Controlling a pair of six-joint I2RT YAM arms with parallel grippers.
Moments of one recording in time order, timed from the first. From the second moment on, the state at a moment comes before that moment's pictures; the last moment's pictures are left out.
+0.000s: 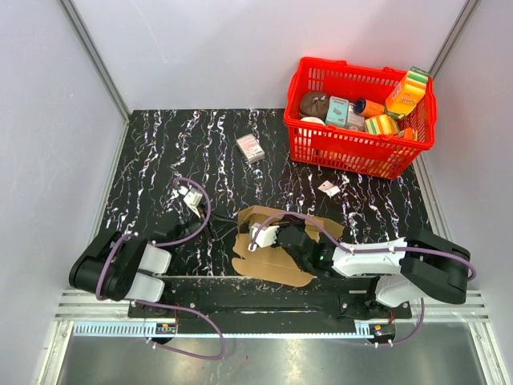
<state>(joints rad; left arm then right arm) -0.28 1.39 0.06 1.28 0.75 -0.60 1.16 1.39 0.50 0.42 0.67 -0.88</state>
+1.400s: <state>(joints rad) -0.19 1.67 0.22 1.28 0.70 -0.64 1.16 1.40 0.50 0.42 0.66 -0.87</state>
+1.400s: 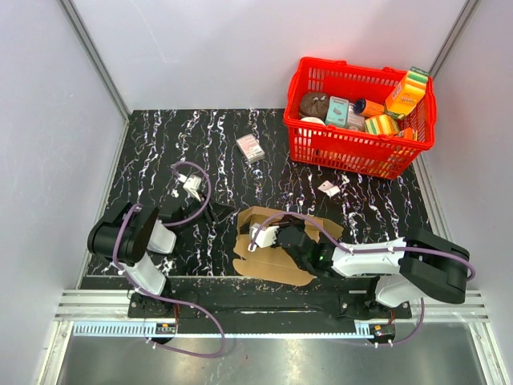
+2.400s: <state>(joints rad) -0.34 1.74 0.23 1.28 0.78 -0.53 1.14 1.41 0.50 0.43 0.63 -0.87</state>
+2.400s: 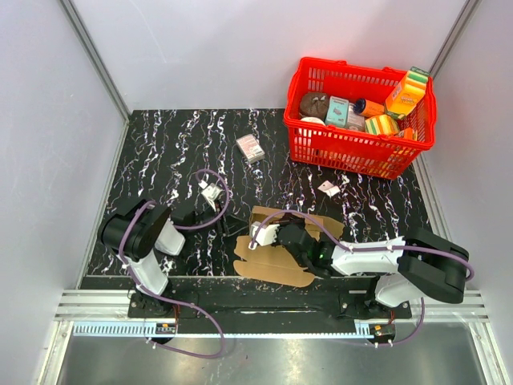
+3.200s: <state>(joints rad) -0.40 1.69 0.20 1.28 0.77 -0.48 1.13 1.43 0.50 0.47 0.64 -0.88</state>
